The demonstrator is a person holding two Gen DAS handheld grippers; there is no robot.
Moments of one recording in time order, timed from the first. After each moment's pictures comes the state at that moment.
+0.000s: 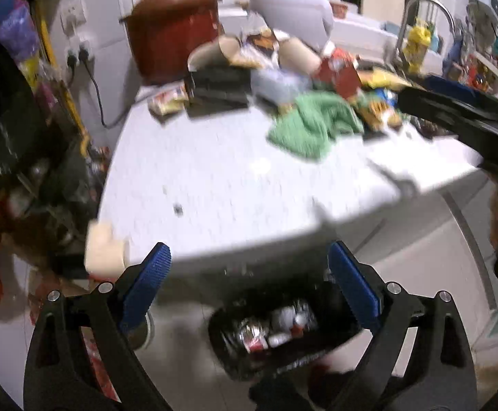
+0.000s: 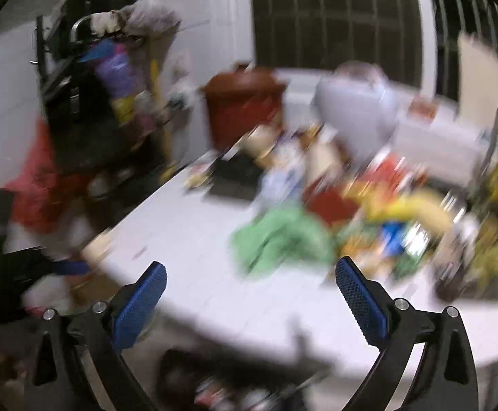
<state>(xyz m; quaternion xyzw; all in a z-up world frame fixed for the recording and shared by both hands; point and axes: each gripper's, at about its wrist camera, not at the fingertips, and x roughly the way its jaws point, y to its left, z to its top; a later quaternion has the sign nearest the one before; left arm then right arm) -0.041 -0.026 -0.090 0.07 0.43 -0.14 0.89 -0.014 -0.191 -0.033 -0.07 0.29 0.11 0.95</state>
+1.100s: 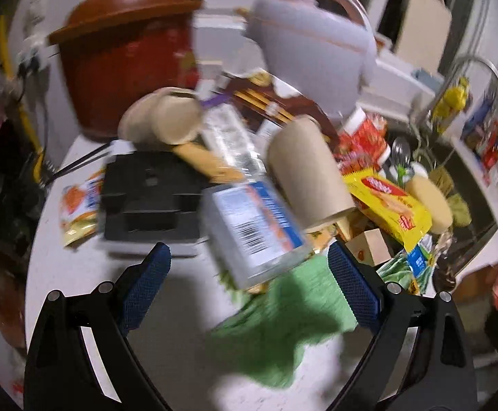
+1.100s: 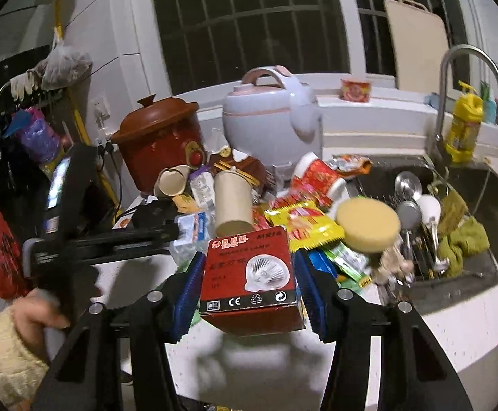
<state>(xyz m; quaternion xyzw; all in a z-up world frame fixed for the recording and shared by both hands) 0.156 -0.117 -0.076 -0.01 0.45 -0.13 0.89 0.013 -0.276 -0.016 0.07 0.33 0.04 0.94</state>
